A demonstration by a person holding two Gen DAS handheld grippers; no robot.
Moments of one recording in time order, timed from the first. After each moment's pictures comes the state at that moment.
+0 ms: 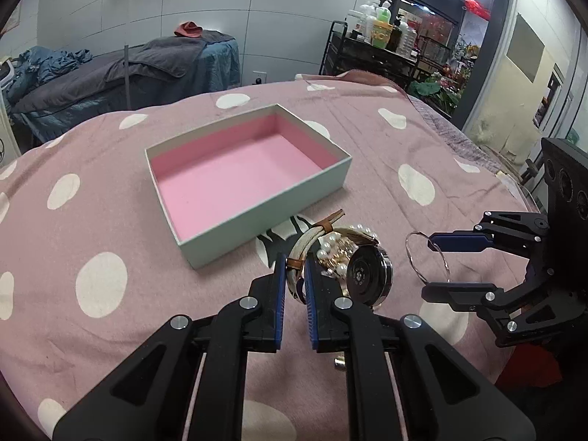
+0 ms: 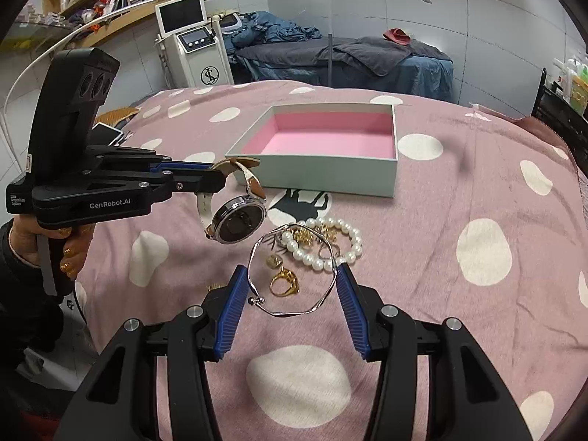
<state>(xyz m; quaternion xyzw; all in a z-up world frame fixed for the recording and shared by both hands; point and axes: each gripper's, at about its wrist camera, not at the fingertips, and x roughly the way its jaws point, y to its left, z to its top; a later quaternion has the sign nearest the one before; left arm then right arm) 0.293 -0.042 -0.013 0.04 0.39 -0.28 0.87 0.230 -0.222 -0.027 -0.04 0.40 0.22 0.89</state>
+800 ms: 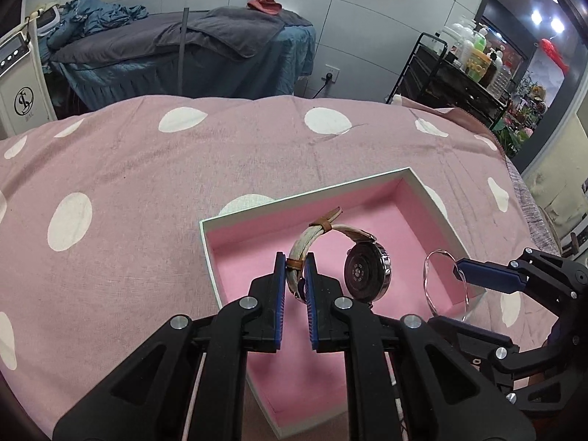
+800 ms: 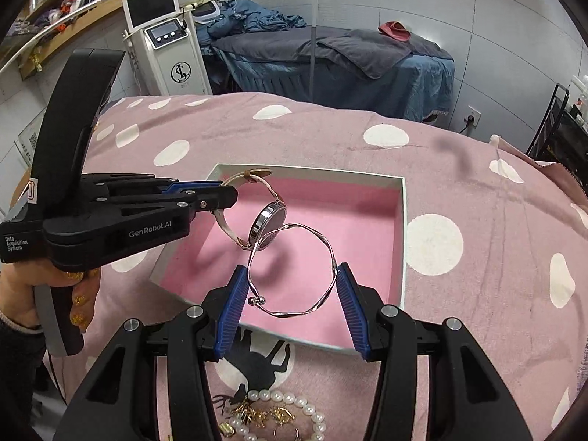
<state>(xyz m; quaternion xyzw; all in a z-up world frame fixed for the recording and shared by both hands) 0.462 -0.031 -0.036 -0.03 0.45 -0.18 0.87 0.400 -0.179 -0.017 -0.06 0.44 0.18 0.88</state>
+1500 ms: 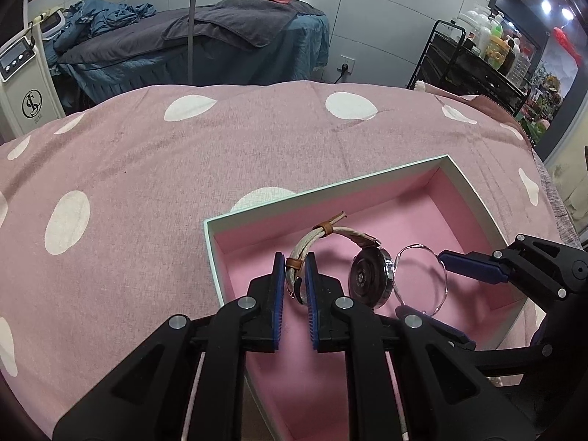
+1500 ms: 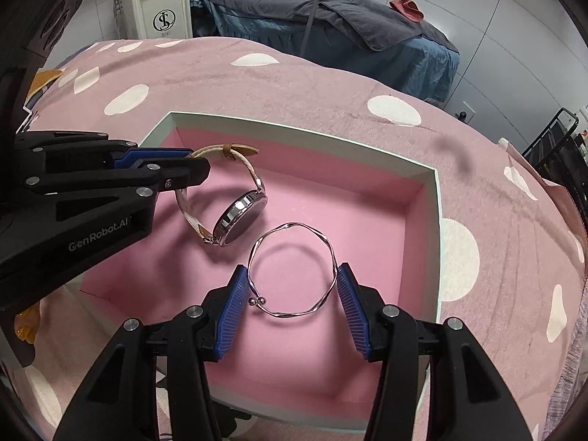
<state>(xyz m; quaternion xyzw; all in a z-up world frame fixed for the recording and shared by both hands) 0.474 -0.036 -0.058 0.00 0.46 -0.15 0.88 0.435 -0.151 -0.067 -0.15 0.48 0.13 0.85</state>
